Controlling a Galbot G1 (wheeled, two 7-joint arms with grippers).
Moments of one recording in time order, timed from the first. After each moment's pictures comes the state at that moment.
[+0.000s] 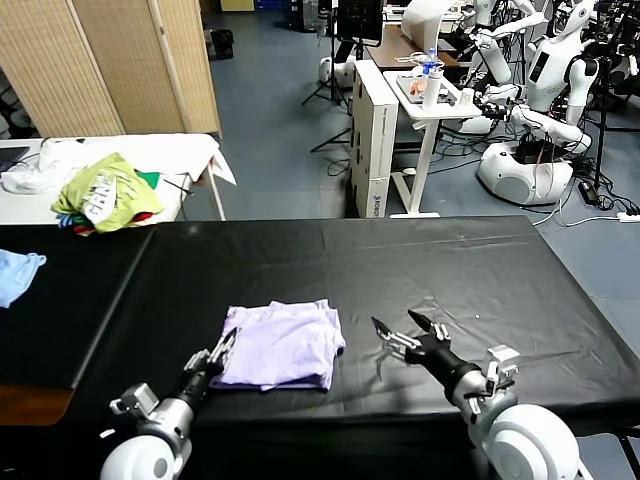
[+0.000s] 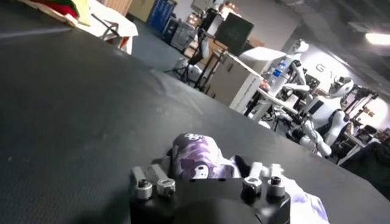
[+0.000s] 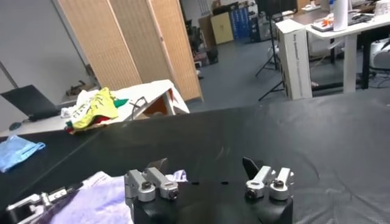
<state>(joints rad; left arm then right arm) 1.49 -1.41 -0.64 -1.96 -0.71 0.35 0.08 -1.42 1.03 0.46 2.26 0.81 -0.51 0.10</state>
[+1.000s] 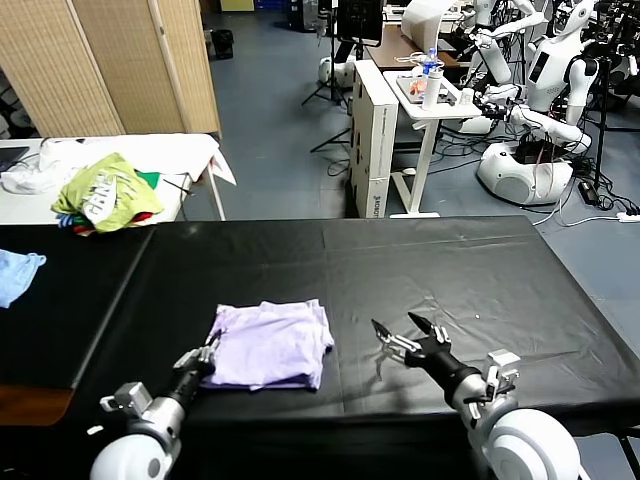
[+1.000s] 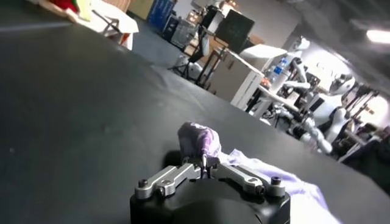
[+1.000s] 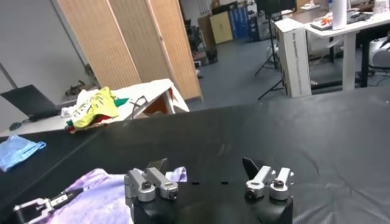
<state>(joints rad) 1.50 -1.34 -0.67 -1.99 -0.61 0.33 0.07 -1.43 1.04 0.45 2.27 0.78 -0.51 0.10</state>
